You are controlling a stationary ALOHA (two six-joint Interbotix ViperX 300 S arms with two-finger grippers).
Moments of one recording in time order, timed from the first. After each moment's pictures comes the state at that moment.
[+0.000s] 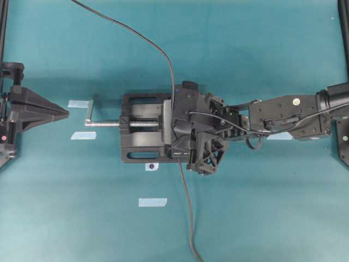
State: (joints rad) left arm 0.01 -0.99 1.15 0.01 0.14 -0.10; right arm 0.05 0.10 0.55 0.01 0.23 0.24
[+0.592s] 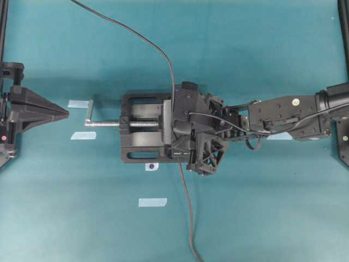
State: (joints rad) left arm 0.01 -0.99 1.15 0.01 0.14 -0.10; right arm 0.05 0.11 0.54 0.02 0.22 0.24
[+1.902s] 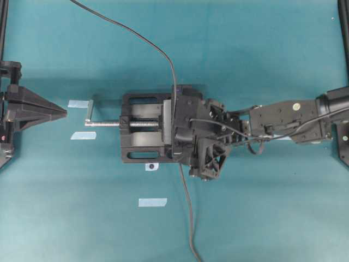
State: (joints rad) left arm 0.01 -1.02 1.16 0.01 0.14 -0.10; right arm 0.05 0.08 0.56 0.02 0.21 0.25
